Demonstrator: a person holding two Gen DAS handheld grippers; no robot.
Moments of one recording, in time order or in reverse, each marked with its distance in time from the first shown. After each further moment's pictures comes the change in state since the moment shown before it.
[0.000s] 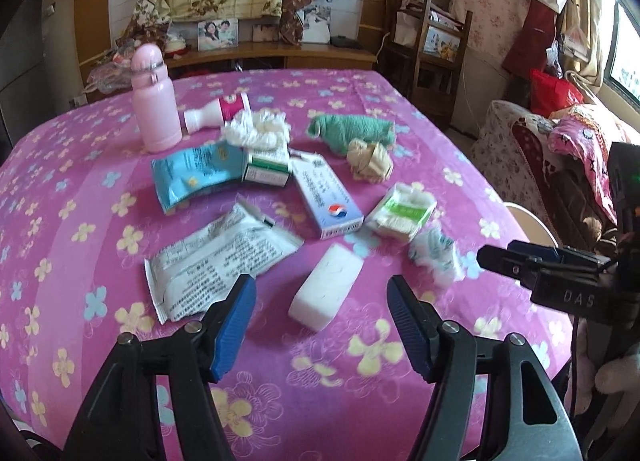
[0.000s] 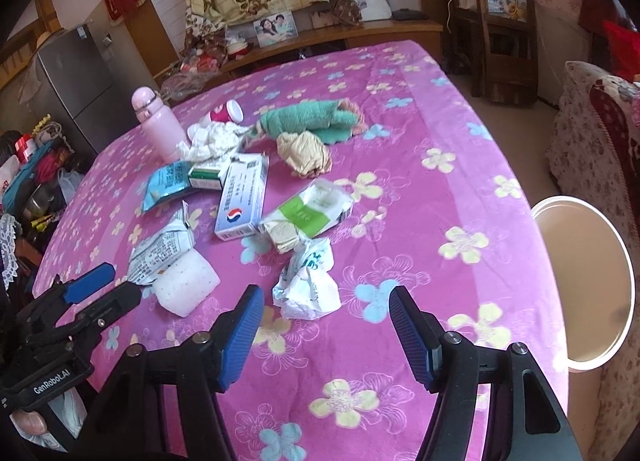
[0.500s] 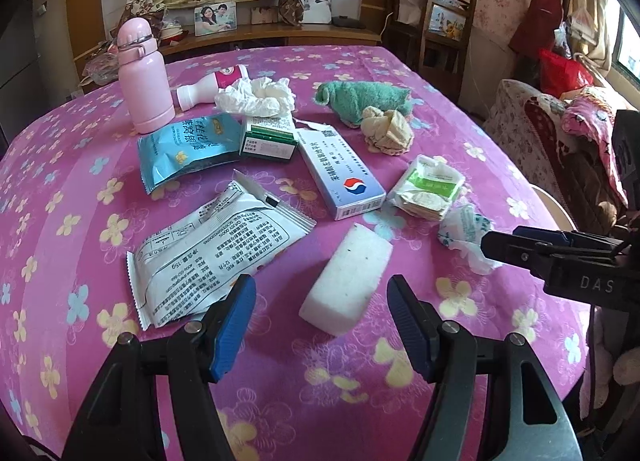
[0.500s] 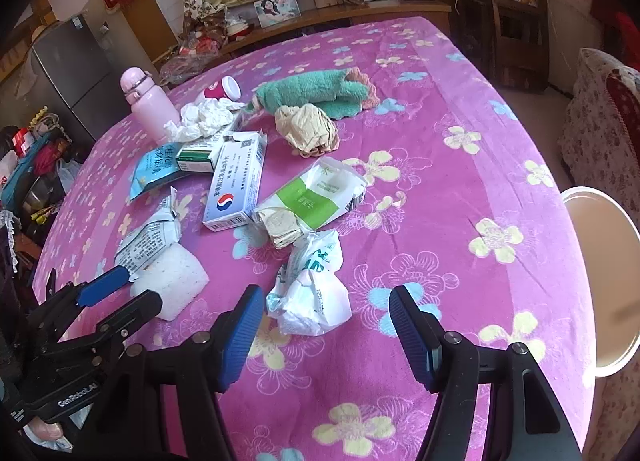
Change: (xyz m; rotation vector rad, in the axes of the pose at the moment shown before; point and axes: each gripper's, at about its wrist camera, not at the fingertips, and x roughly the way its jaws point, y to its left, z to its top) left arm 0.040 0.005 -0.004 0.022 0.058 0.031; right arm 0.039 0.002 0.006 0.000 0.067 0.016
